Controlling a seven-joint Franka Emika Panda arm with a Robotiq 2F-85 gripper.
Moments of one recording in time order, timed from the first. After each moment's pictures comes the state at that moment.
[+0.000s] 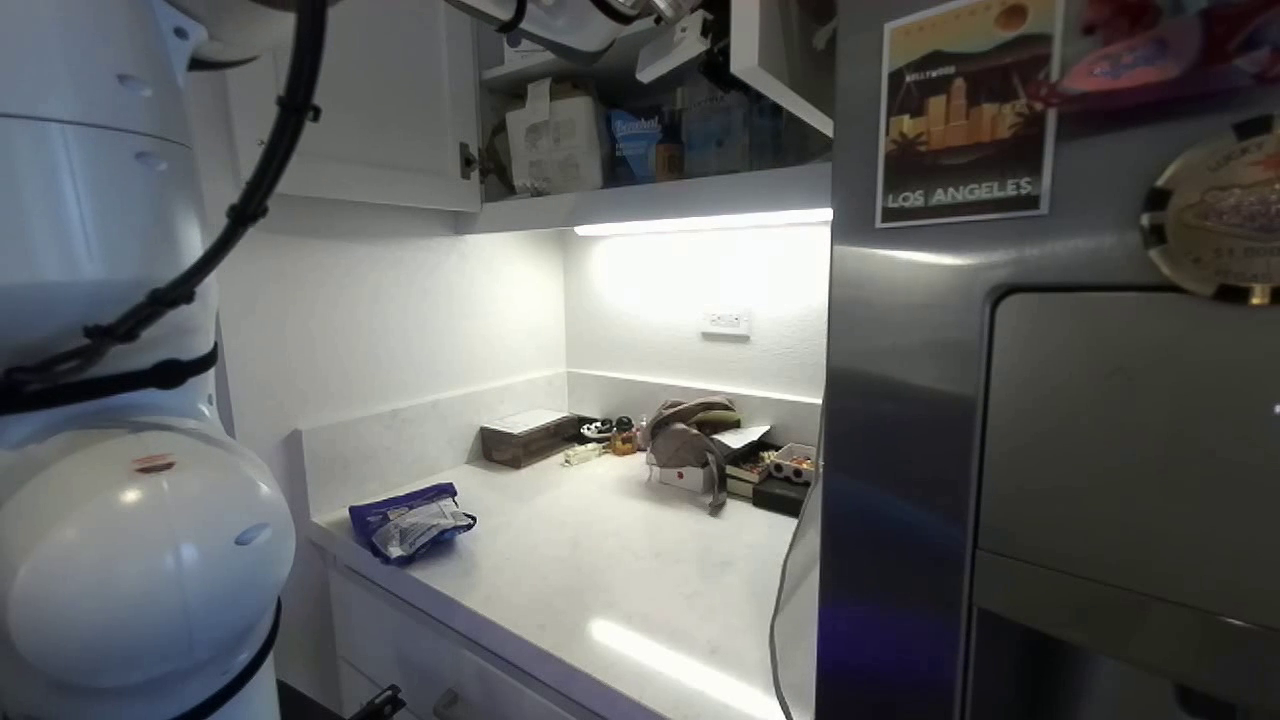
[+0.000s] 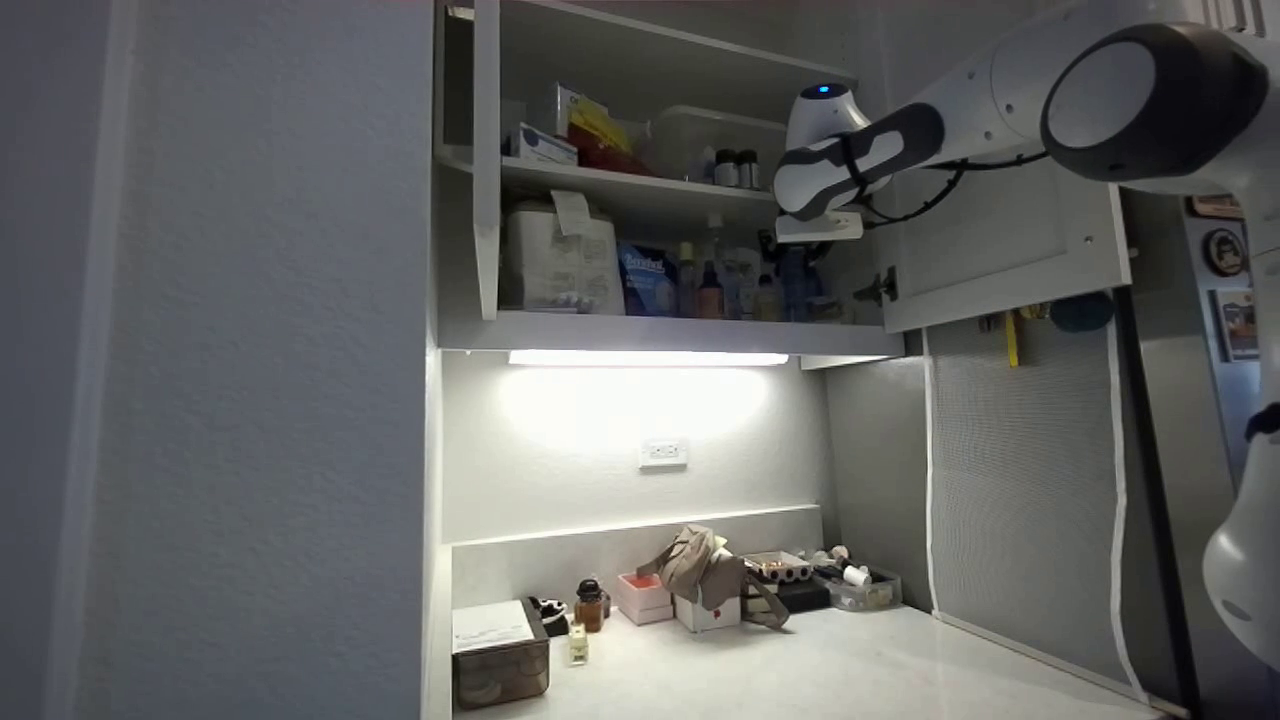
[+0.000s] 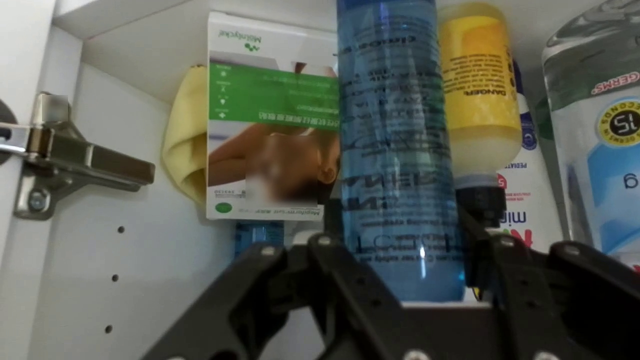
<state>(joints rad) -0.22 -0.04 0.01 -1.44 -0.43 2.34 0.48</state>
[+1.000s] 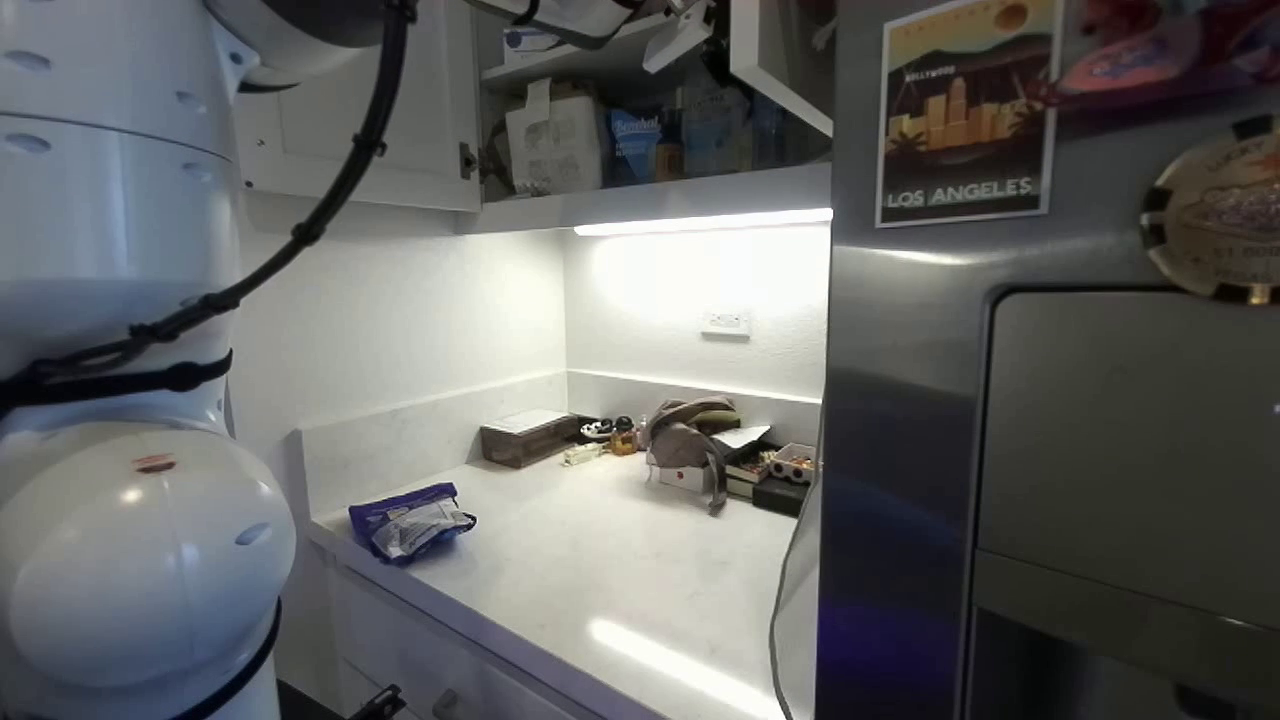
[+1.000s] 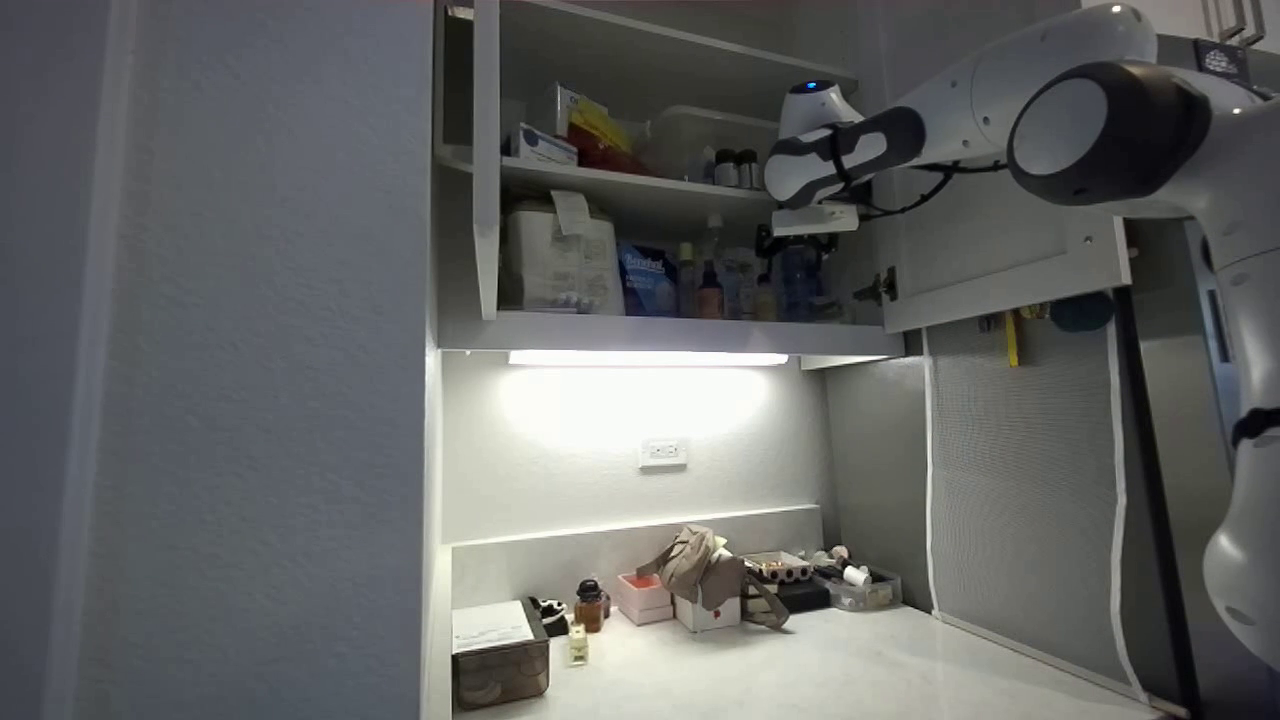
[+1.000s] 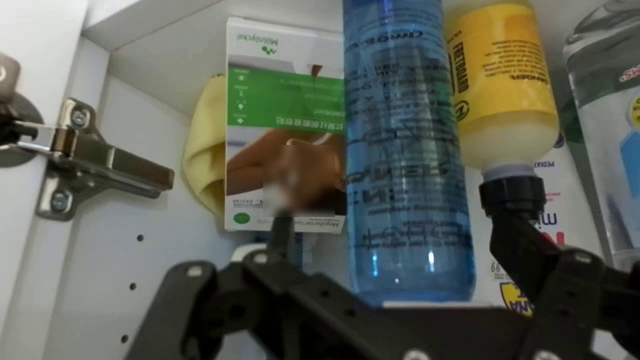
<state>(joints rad) -0.22 0.05 0.02 -1.26 -0.41 2.16 0.48</state>
